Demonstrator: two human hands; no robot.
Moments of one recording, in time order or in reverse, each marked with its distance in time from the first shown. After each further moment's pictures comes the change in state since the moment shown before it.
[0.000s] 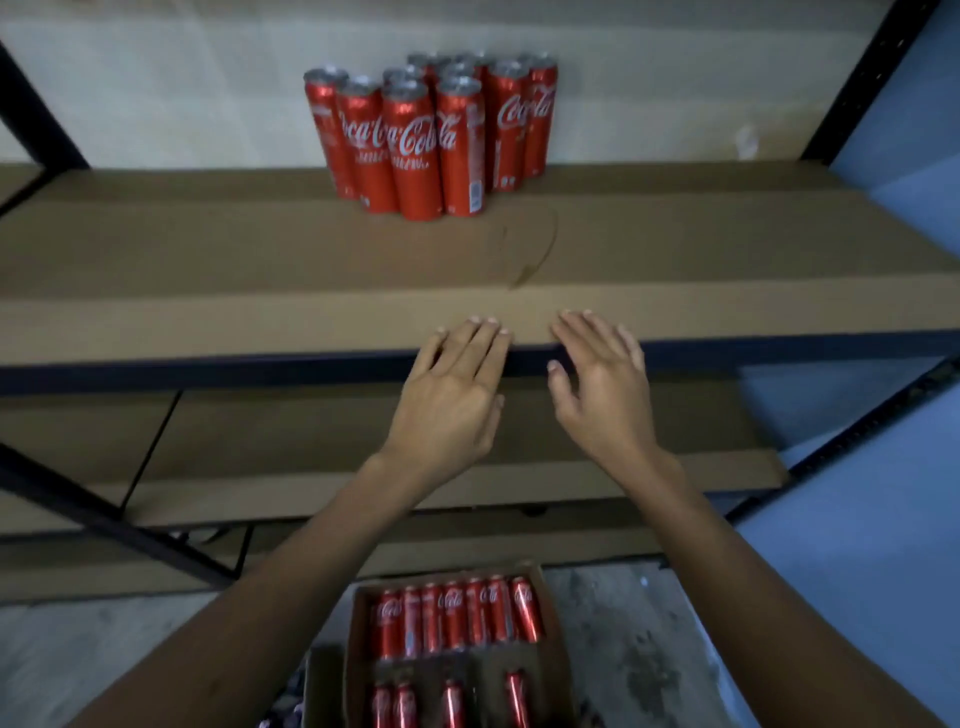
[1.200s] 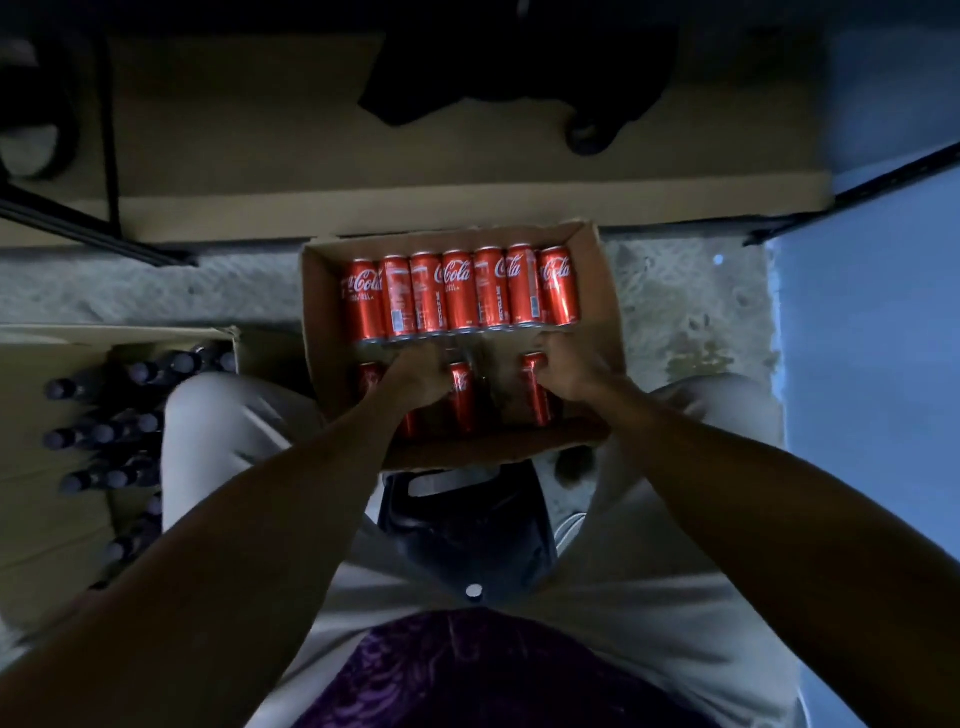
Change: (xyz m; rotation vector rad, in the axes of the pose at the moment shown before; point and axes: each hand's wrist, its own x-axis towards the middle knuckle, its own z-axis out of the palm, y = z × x) left_hand -0.386 0.027 0.488 -0.636 -1.117 -0.695; right_hand -0.433 0.121 0.409 0.097 -1.246 0.570
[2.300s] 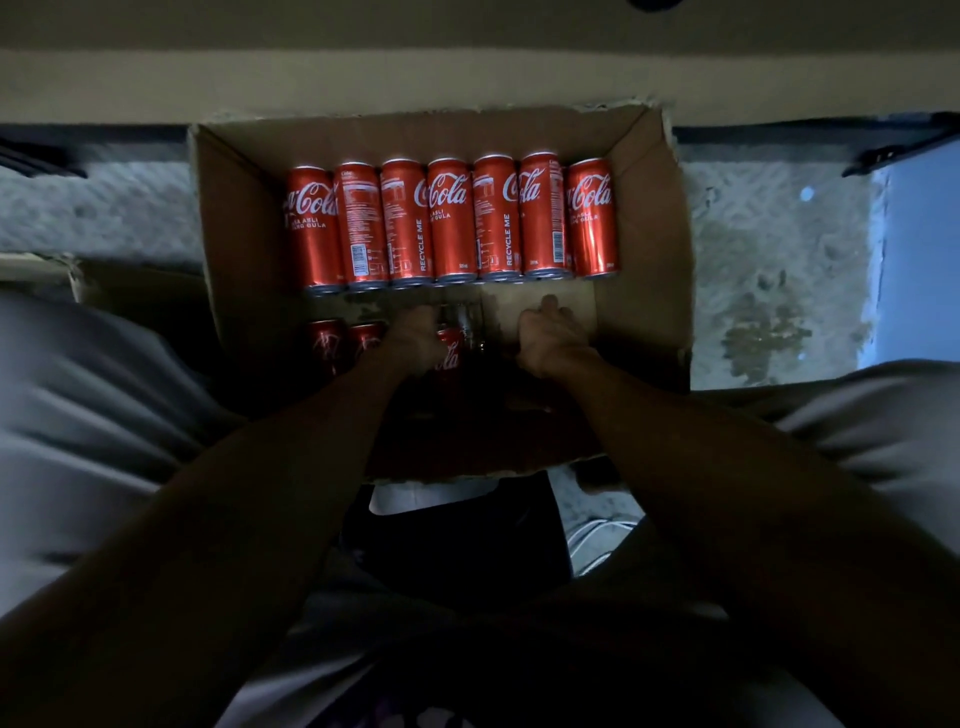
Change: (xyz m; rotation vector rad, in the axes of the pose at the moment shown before) left_hand 0.147 -0.077 0.112 -0.066 0.025 -0.103; right_hand 0.128 0.042 0.119 -0.320 -0.108 0.041
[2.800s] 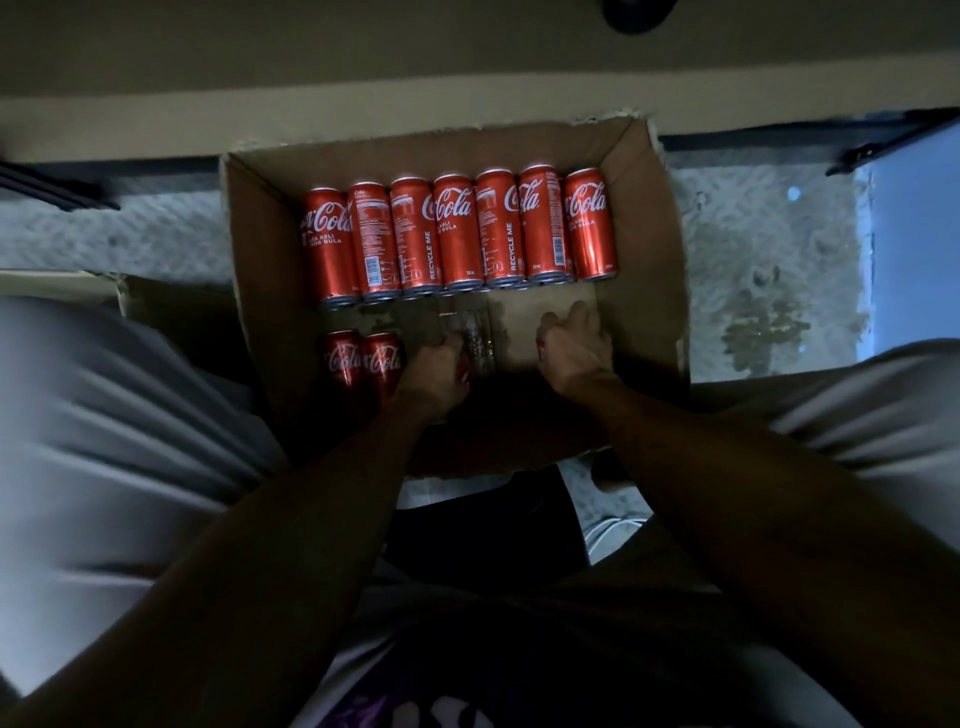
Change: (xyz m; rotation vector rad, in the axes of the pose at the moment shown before) left_hand -0.047 -0.003 0.023 0.133 0.068 0.146; right_hand -0.019 0.015 0.025 -0.018 0.255 0.064
